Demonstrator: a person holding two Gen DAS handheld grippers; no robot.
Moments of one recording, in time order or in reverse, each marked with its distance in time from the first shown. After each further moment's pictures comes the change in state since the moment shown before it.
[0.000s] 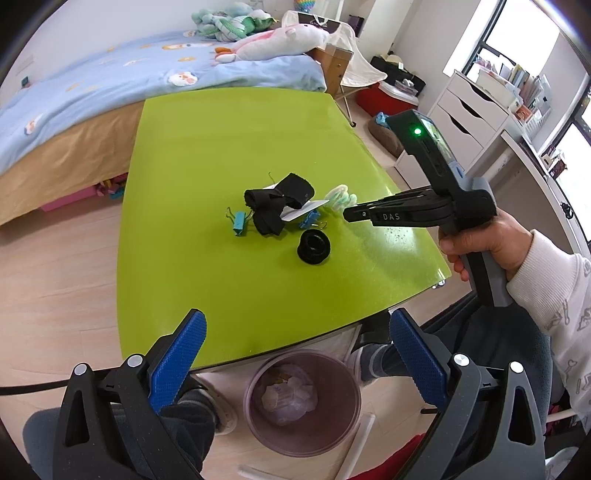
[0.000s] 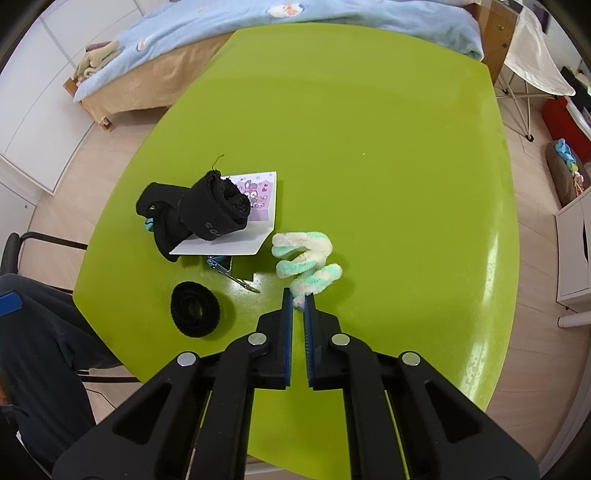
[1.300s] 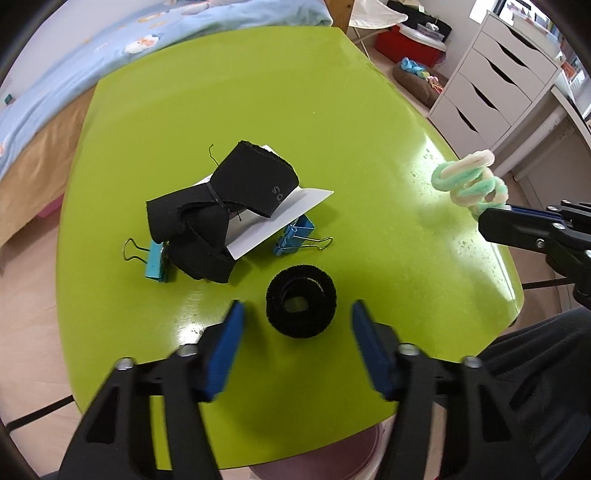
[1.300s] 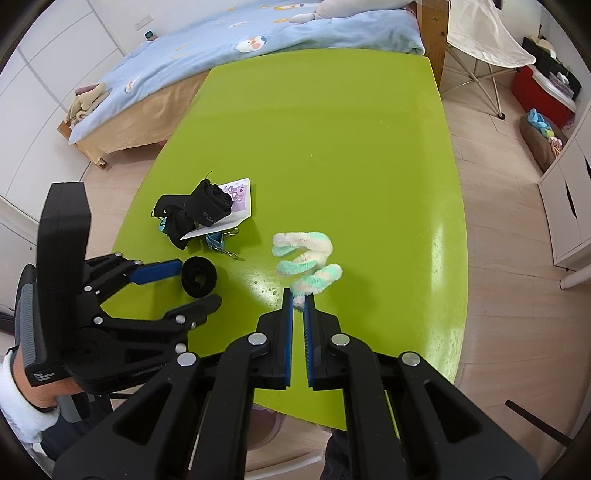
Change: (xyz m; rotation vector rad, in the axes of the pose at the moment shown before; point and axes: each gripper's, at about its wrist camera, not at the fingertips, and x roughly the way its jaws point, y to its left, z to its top) left arm 0.143 -0.038 0.055 0.048 0.200 0.147; right arm -0.059 -0.026 -0.041 0.131 -0.082 0.013
